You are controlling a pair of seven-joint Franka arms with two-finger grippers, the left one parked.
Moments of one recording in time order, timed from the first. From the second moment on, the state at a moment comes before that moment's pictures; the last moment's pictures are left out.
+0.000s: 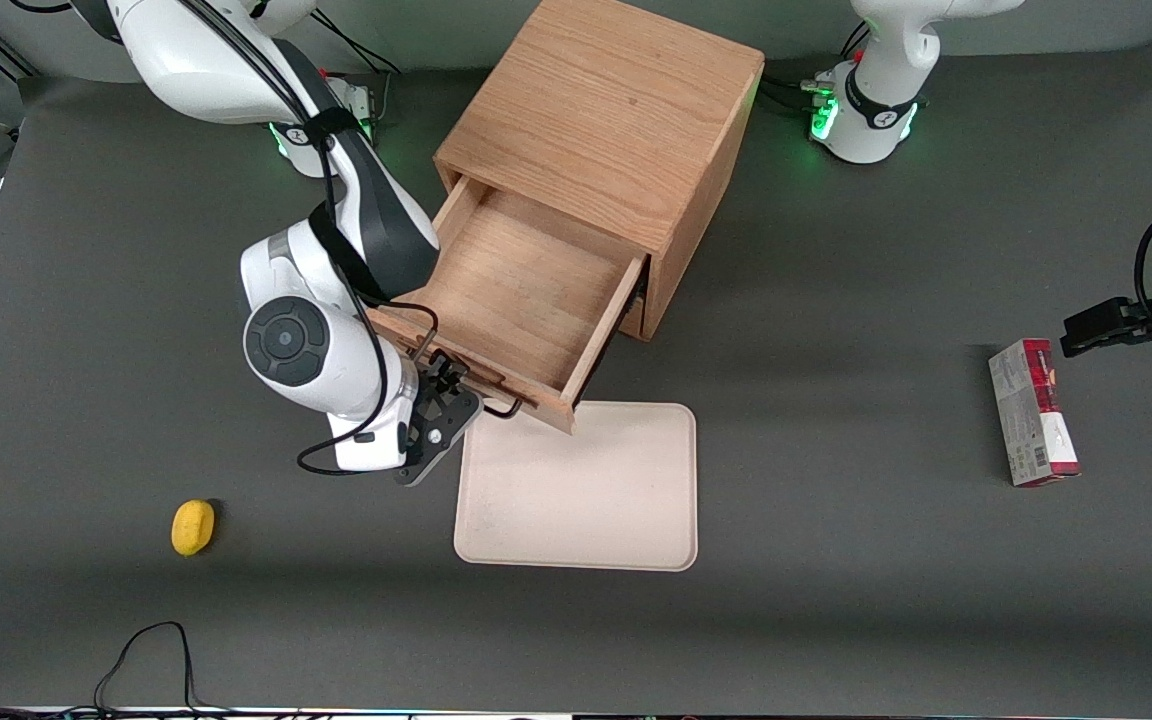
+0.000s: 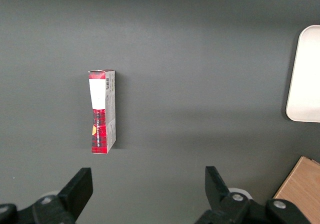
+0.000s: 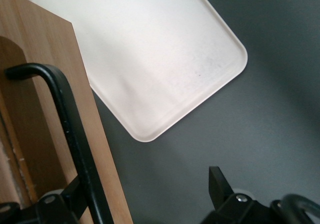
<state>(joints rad) 0.48 0.58 -0.07 -1.32 0.13 1.84 -0.43</state>
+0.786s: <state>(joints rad) 0.45 0.60 -0.07 -1.21 0.13 1.77 -0.43</state>
